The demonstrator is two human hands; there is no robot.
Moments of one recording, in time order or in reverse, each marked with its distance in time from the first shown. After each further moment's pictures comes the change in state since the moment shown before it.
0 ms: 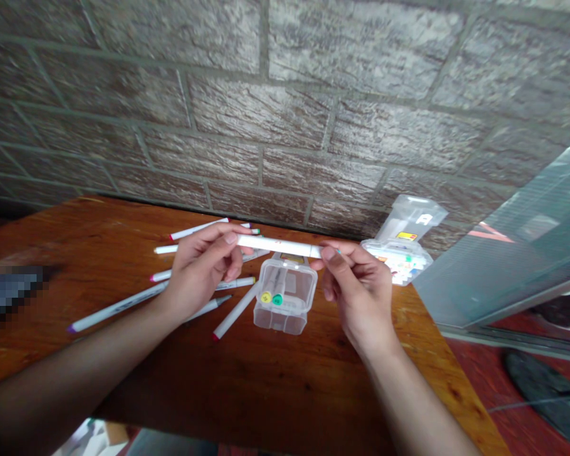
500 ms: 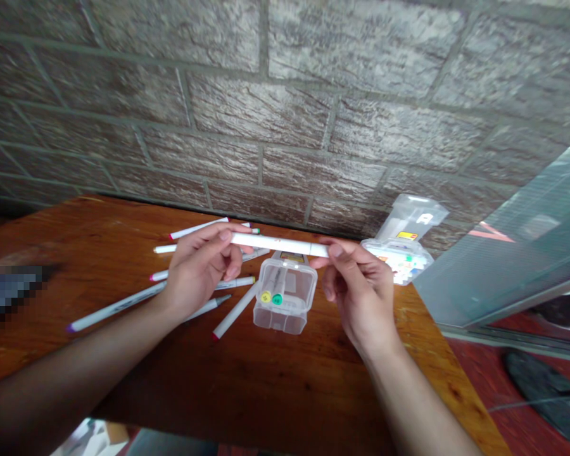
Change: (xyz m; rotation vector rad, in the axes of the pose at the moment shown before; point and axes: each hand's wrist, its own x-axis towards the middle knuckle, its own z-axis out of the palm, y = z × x) left_hand 0.001 0.000 -0.004 -0.048 0.009 -0.049; right_hand 0.000 -0.006 0.002 0.020 0.006 0.038
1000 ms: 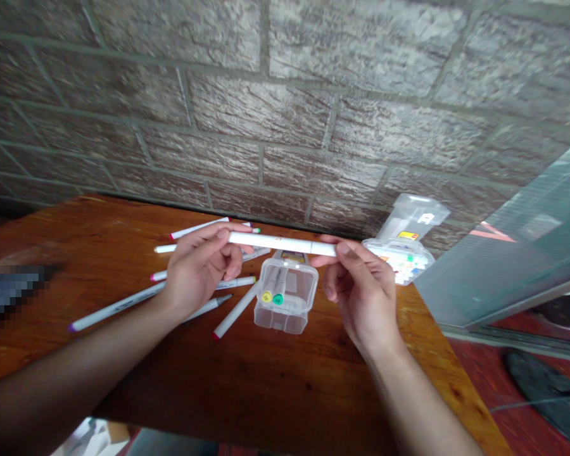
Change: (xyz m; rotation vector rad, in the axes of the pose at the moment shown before) left_hand -0.001 0.004 0.003 -0.029 0.025 -0.023; right_hand 0.001 -0.002 -0.001 -0.005 -0.021 0.012
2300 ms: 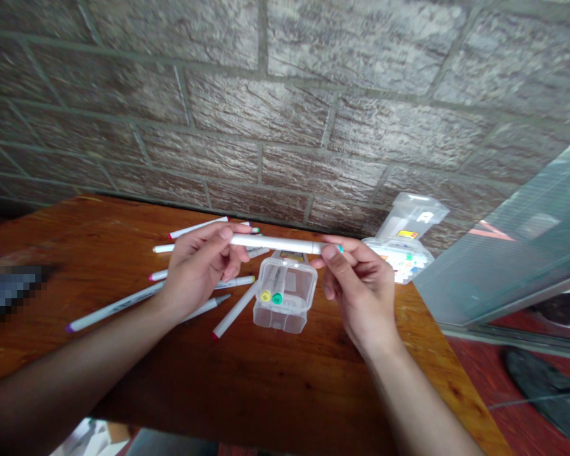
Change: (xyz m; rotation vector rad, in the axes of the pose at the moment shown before) left_hand 0.000 -0.003 0.000 0.063 -0.011 0.021; right_hand -0.001 0.005 -0.001 -0.063 0.009 -0.058
